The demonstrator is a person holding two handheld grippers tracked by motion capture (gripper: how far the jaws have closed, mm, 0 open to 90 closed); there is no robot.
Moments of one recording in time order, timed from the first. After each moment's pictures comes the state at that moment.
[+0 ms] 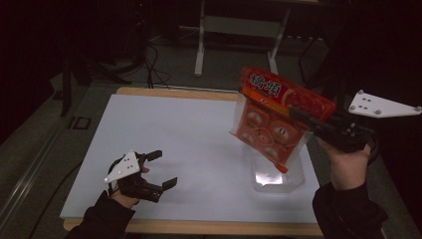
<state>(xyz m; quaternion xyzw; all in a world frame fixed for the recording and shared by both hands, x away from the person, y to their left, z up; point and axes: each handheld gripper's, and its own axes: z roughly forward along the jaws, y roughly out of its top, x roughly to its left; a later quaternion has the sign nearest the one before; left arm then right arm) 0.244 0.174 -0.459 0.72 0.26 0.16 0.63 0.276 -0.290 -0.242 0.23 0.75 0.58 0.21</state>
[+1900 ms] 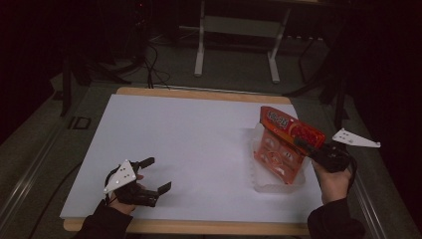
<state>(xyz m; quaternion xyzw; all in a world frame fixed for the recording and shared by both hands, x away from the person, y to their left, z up) 0.237 0.185 -0.495 0.72 0.29 0.19 0.61 0.312 -0.358 -0.390 0.38 0.72 0.55 0.18</state>
